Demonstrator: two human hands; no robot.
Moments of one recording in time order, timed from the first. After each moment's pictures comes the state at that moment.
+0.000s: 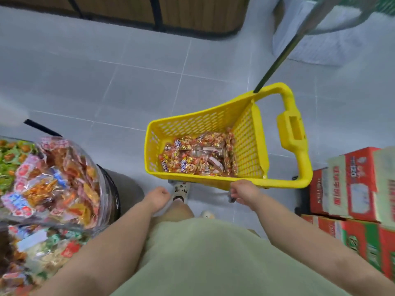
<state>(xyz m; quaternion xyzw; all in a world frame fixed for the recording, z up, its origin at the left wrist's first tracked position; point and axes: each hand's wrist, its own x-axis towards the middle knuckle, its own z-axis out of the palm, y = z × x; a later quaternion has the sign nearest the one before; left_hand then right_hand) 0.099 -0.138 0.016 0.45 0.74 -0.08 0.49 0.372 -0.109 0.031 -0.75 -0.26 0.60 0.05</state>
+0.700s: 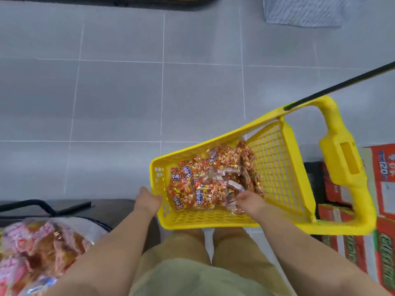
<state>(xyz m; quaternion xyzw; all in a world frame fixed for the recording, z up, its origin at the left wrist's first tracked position) 0.004 0.056 -0.058 0.35 0.80 -0.10 0.48 0.301 0.013 -0.044 -0.78 -0.31 0.53 -0.13</state>
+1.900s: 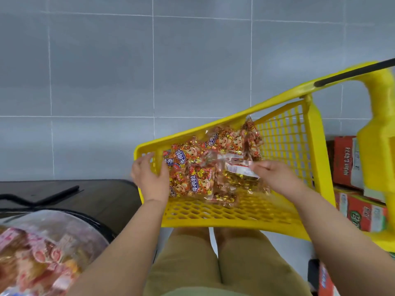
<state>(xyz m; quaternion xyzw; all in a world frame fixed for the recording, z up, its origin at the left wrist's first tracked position) 0.070 0.068 -0.097 0.43 0.83 0.18 0.30 0.359 0.056 -0.047 -0.76 -0.34 0.55 0.04</state>
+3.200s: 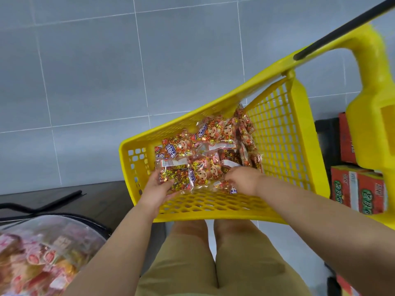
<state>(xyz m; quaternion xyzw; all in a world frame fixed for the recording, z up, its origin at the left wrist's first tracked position) 0.081 0.034 -0.102 0.14 0.72 0.13 0.66 0.342 0.025 -0.109 -0.49 -0.67 0.49 -0.28</state>
